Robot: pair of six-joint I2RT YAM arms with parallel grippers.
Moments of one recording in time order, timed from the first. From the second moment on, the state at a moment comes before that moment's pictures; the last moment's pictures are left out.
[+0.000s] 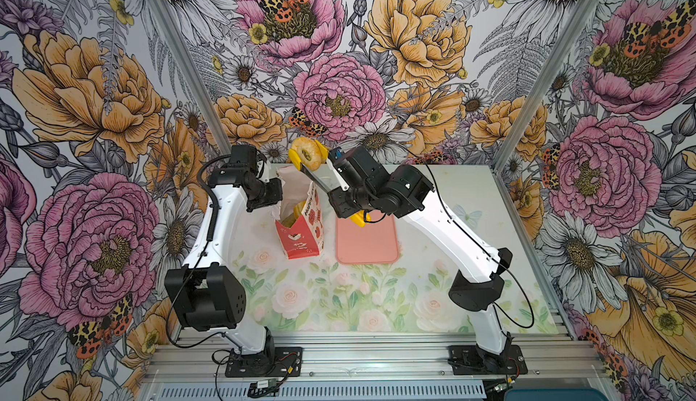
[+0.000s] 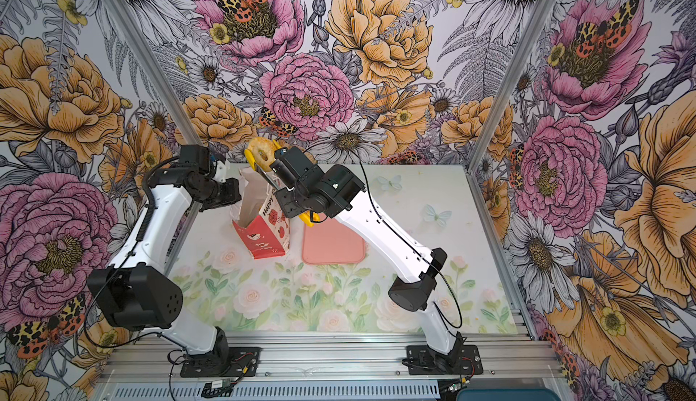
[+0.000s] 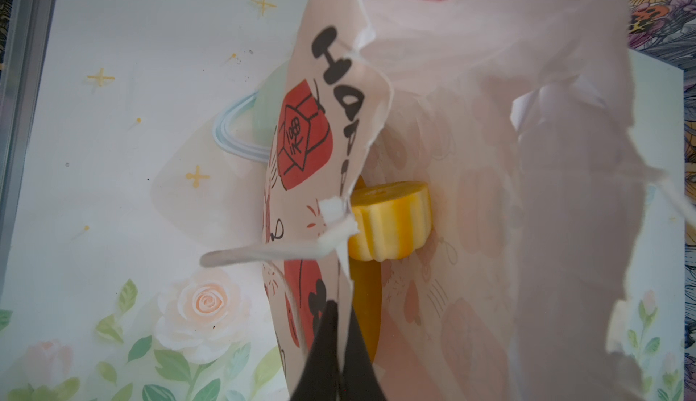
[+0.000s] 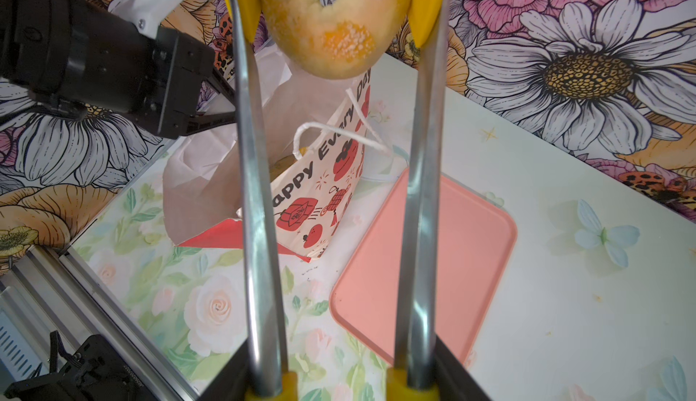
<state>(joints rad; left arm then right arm) 0.05 1.60 1.63 -1.10 0.21 -0.16 0.97 2.09 2.64 -1.35 0.22 0.27</state>
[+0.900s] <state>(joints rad) 0.05 1.55 1.61 -1.10 0.19 -0.16 1.00 2.11 2.62 -1.34 0.14 0.27</state>
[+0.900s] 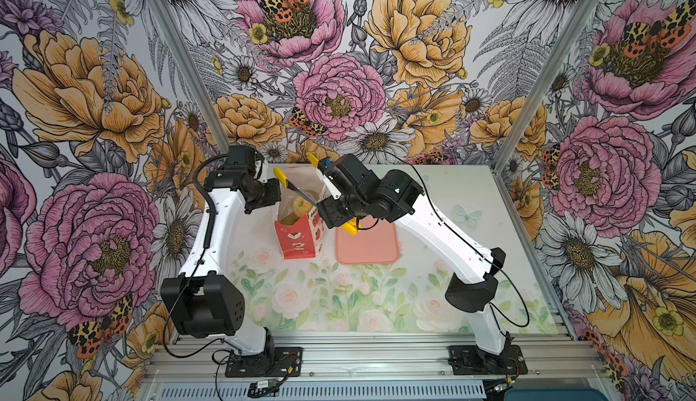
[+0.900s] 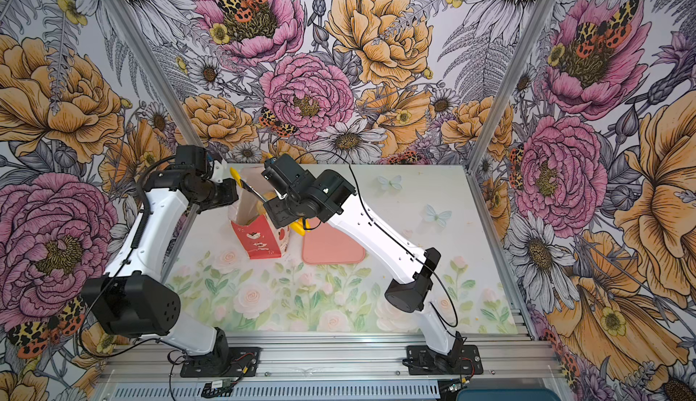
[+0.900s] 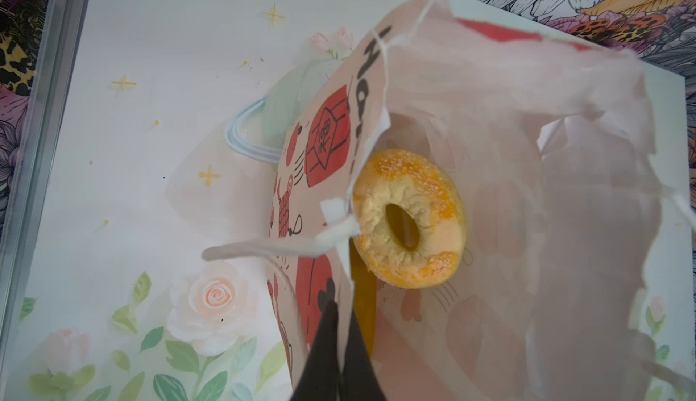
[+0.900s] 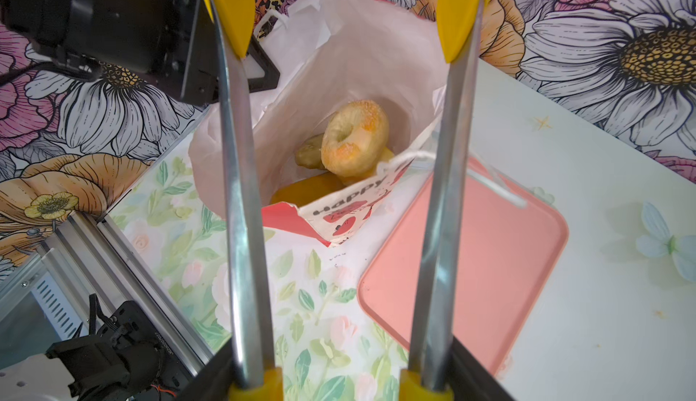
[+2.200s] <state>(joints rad) 0.05 1.54 1.59 -1.10 0.19 -0.16 0.37 1.83 1.88 -1.17 0.37 0.48</state>
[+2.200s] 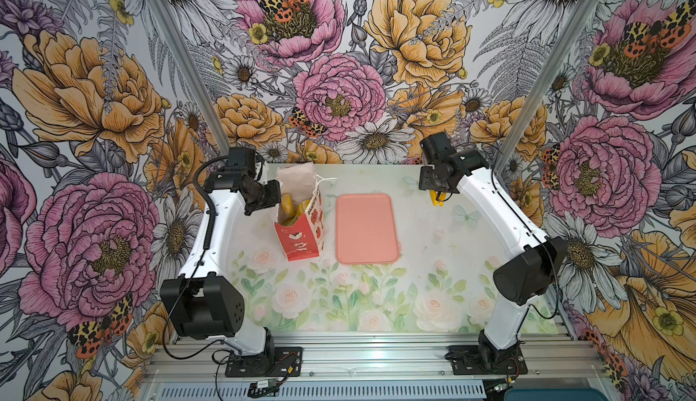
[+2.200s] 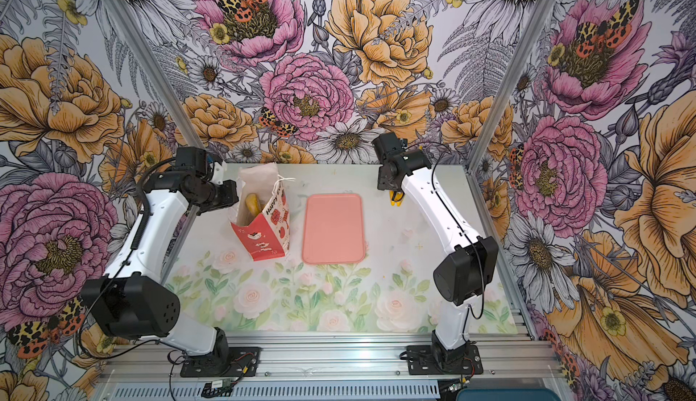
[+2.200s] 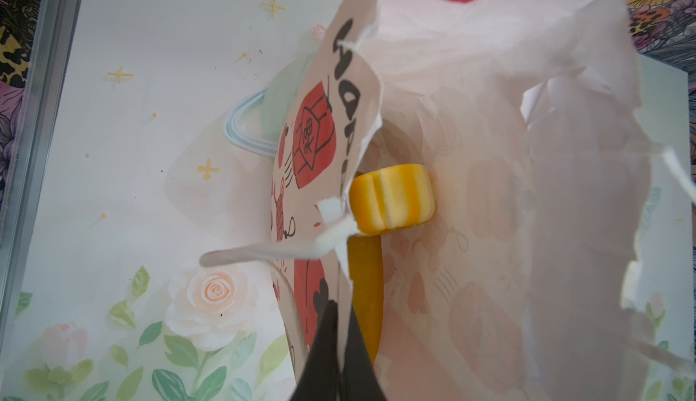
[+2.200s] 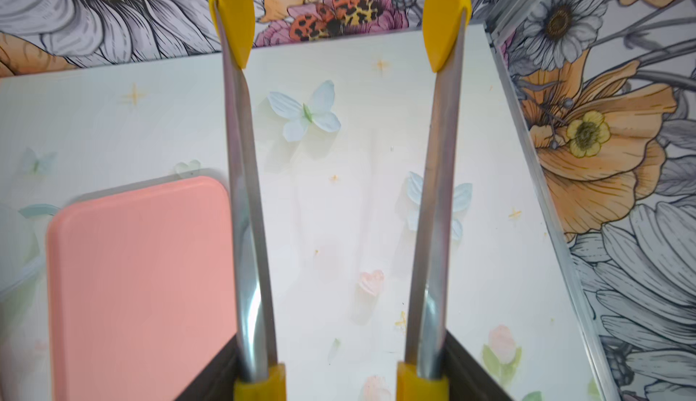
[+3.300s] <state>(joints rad) 0.05 1.65 1.70 -1.10 0.20 -0.17 0.33 2.04 1.46 -0.84 0.21 0.60</state>
